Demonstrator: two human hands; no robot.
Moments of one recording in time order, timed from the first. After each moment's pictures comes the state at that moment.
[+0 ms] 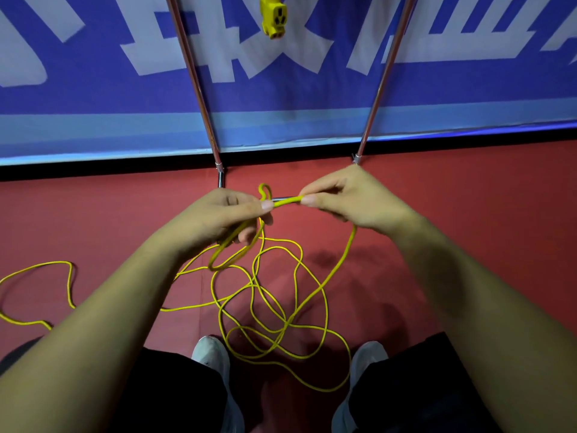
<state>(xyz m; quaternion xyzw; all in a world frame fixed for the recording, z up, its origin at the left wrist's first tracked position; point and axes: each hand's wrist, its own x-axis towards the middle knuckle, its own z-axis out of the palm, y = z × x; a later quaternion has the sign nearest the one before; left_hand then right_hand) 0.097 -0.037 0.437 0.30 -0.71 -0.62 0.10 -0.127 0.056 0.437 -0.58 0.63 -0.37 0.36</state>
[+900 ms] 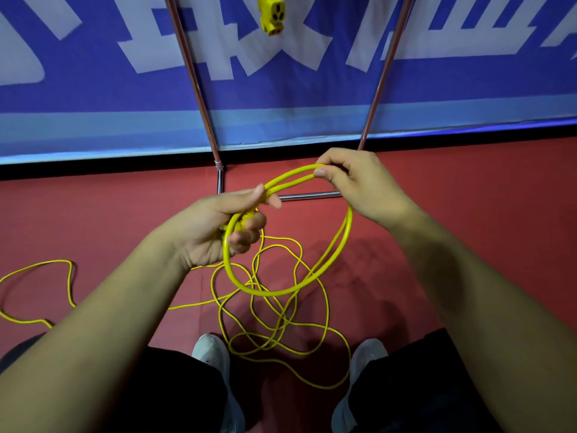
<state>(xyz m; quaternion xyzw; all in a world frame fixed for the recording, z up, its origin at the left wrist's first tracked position) 0.097 -0.037 0.429 0.20 -0.41 -0.89 0.03 -0.142 0.048 0.433 -0.63 0.66 -0.37 0.16</state>
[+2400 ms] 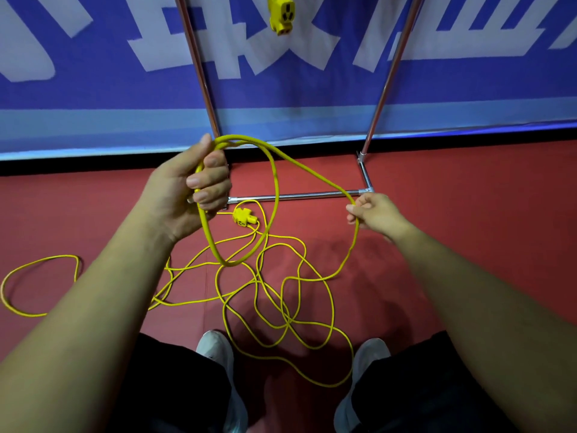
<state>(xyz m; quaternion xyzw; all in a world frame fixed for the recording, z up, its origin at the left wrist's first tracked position) 0.121 -0.069 0.448 0.16 -0.38 -0.89 0.20 -0.192 0.051 0.318 -0.33 0.77 -0.40 0.38</state>
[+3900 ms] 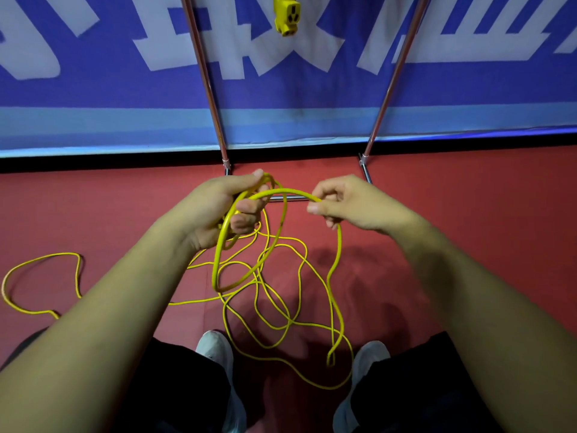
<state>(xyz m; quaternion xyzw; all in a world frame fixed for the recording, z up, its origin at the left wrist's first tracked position) 0.095 -0.046 0.440 0.28 -0.45 -0.84 0.11 -0.132 0.044 0.407 -0.56 0.63 -0.32 0.43</state>
